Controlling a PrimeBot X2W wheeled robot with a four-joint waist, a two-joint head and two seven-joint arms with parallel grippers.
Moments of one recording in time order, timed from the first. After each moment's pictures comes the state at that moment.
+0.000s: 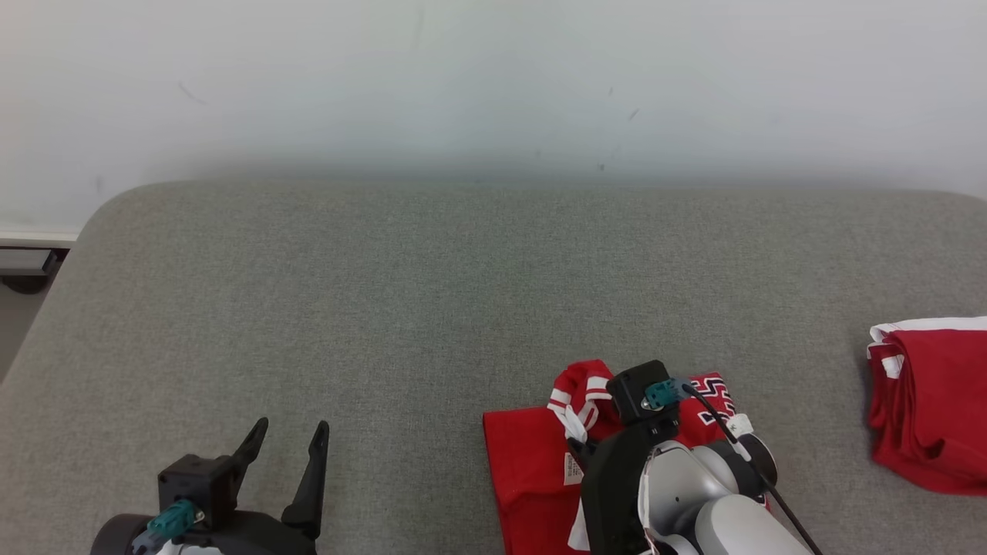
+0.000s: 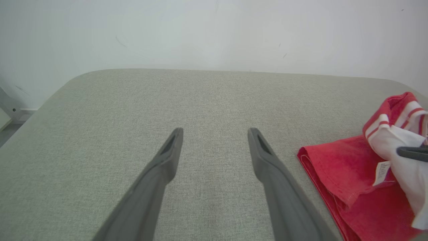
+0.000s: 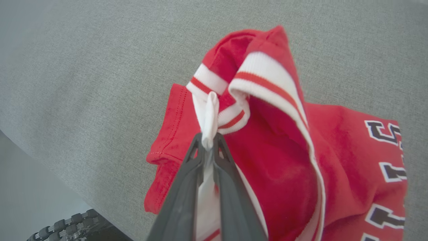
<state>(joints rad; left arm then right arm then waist) -0.05 0.24 -0.34 0.02 -0.28 0.11 0.08 -0.22 -0.06 0.44 0.09 0.35 -0.12 0.66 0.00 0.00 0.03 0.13</state>
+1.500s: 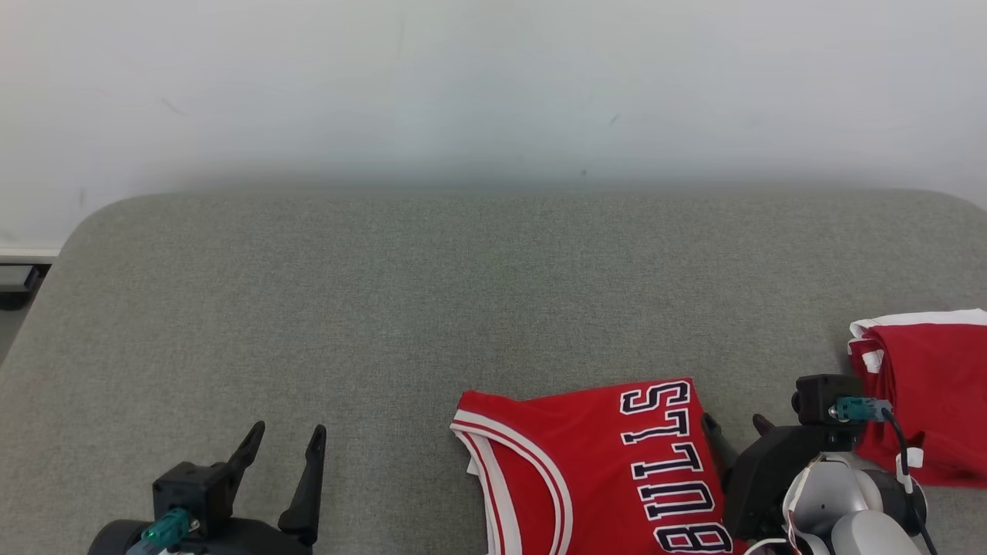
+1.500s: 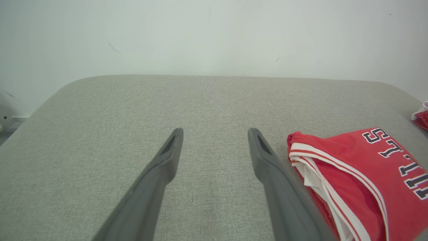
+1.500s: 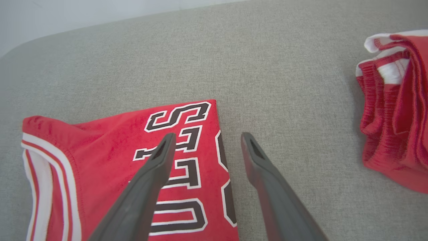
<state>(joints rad) -0.03 0.25 -0.33 0.01 -0.28 0.10 0.06 -0.09 -0.11 0.10 0.12 0.37 -0.13 0.45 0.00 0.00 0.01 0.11</state>
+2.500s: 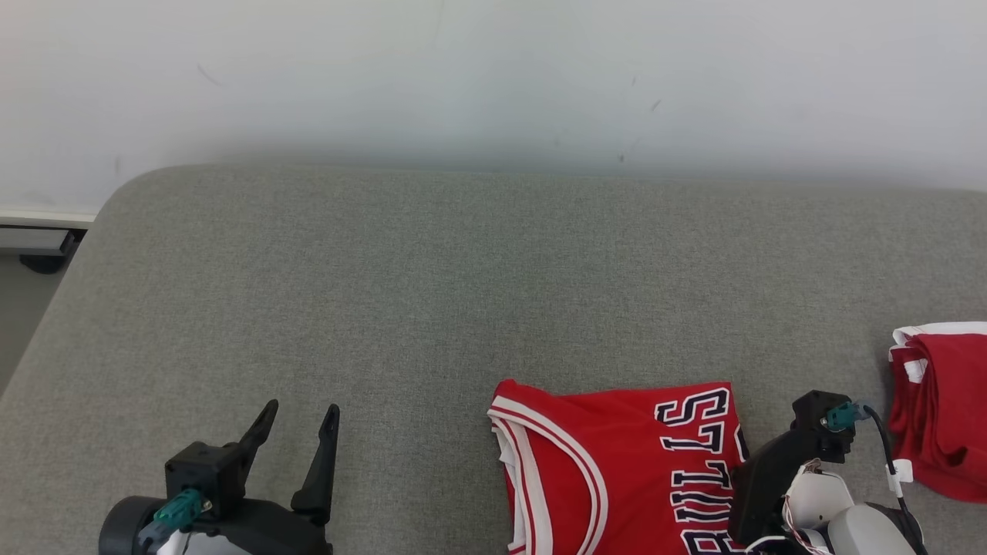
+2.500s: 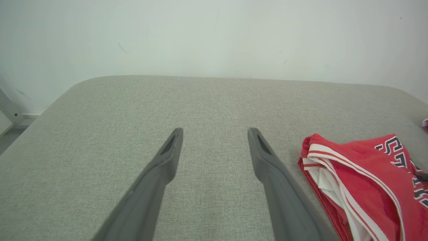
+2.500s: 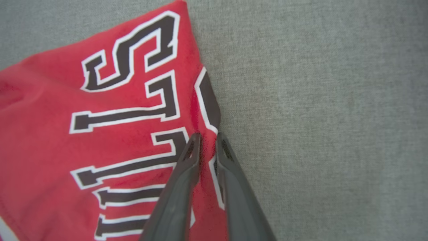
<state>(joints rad) -0.07 0.23 -0.35 0.03 -0.27 0.10 0.06 -0.17 -0.06 0.01 0.40 0.35 -0.13 0.58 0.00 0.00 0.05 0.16</state>
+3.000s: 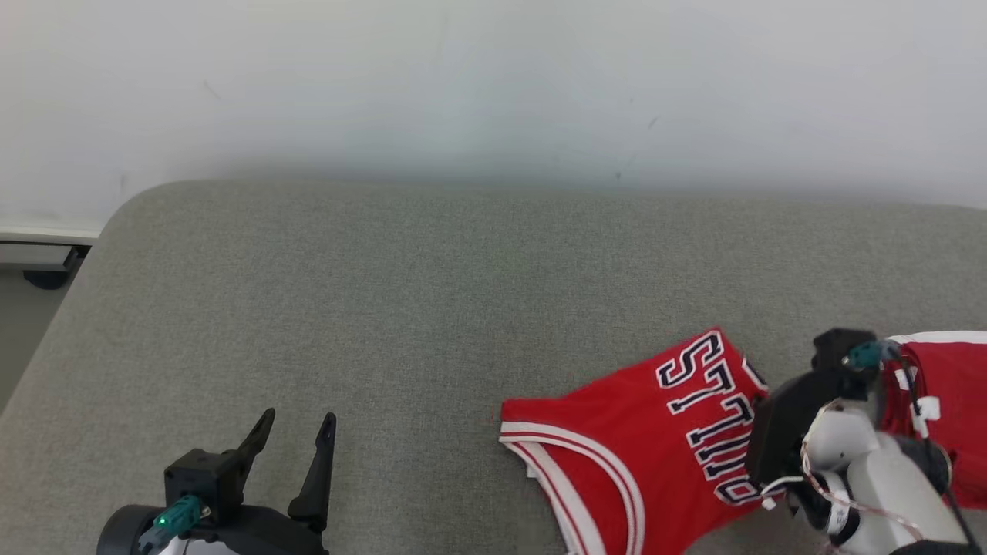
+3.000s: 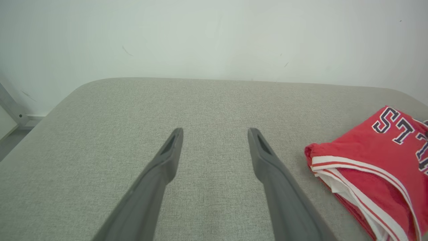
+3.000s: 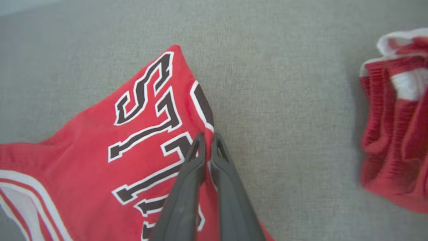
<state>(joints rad) -0.07 0.23 -0.35 0.04 -0.27 0.10 0.05 -0.24 -0.08 0.01 0.37 0.32 -0.13 0.57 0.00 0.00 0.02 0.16</state>
